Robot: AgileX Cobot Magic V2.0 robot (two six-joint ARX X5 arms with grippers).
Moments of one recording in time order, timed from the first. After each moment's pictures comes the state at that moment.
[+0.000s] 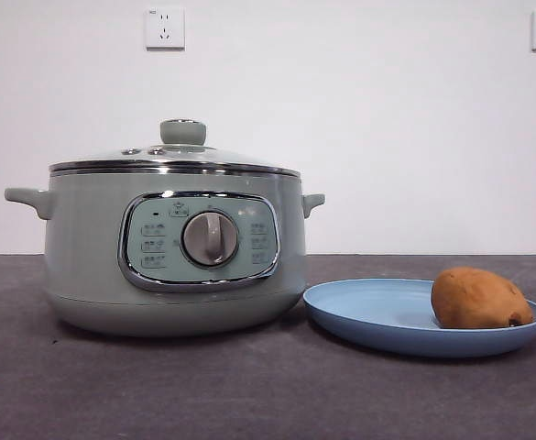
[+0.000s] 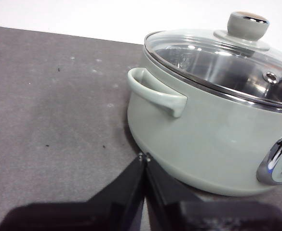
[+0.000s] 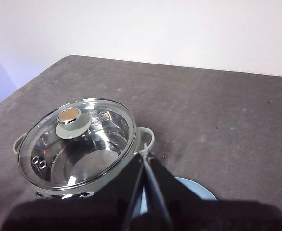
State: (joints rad) left arm -0.11 0.00 0.02 -0.20 0.13 -0.18; right arm 0.41 0.79 1.11 -0.62 -0.10 0.07
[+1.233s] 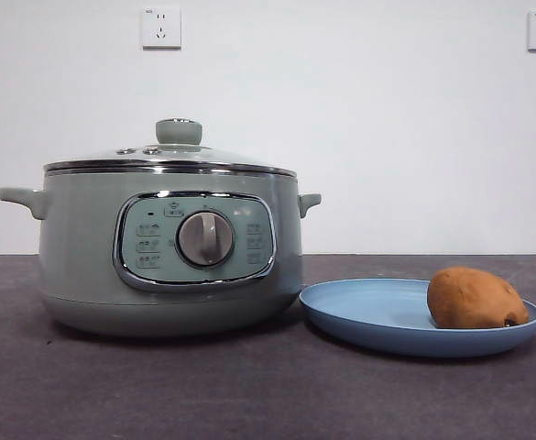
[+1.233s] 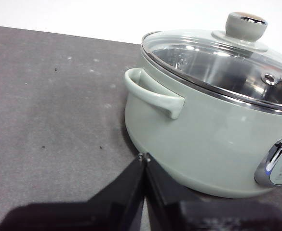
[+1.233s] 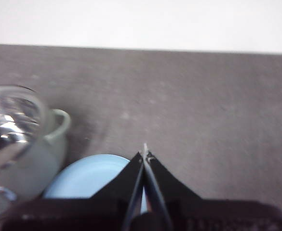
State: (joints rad) left arm -0.11 0.01 0.02 -0.20 0.13 -0.18; right arm 0.14 0.72 1.01 -0.68 -0.05 0.00
